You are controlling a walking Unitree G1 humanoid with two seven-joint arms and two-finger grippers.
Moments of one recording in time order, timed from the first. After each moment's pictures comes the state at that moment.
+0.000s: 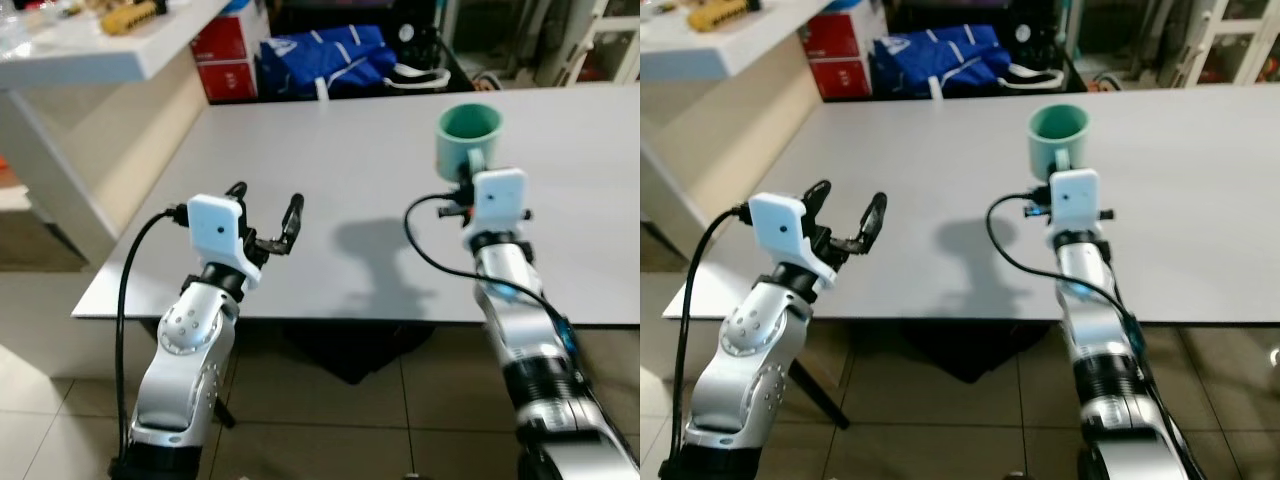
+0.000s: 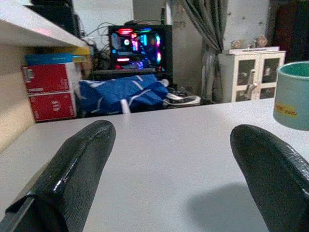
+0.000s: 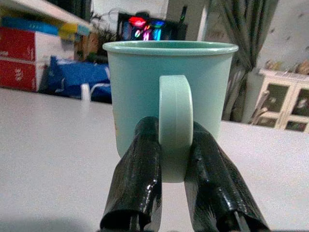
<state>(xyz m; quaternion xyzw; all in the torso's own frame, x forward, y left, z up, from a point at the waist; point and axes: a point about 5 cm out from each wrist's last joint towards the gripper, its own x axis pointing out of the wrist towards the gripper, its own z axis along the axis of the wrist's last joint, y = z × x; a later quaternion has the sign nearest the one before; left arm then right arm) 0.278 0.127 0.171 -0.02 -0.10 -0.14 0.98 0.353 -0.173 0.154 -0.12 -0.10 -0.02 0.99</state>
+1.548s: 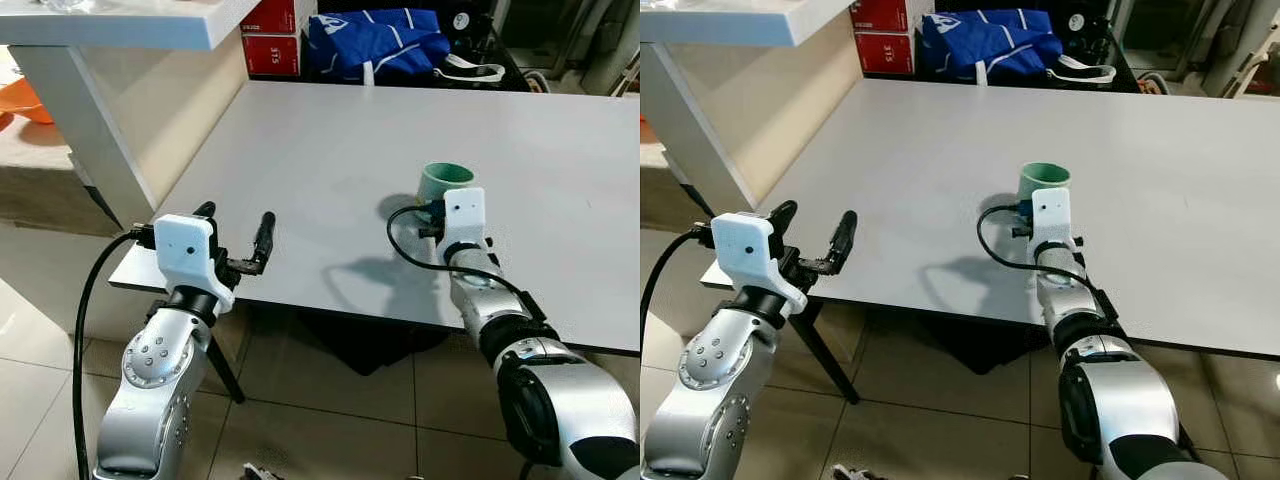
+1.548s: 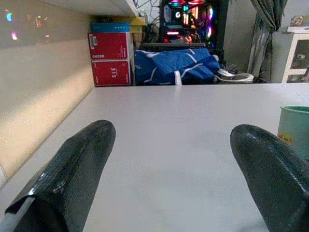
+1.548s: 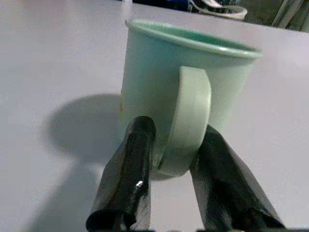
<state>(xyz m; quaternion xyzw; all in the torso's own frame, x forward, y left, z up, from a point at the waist) 0.250 0.149 0.169 0.00 -0.07 -0.10 0.99 0.372 -0.168 0.098 -0.08 0.08 -0.03 0.99</state>
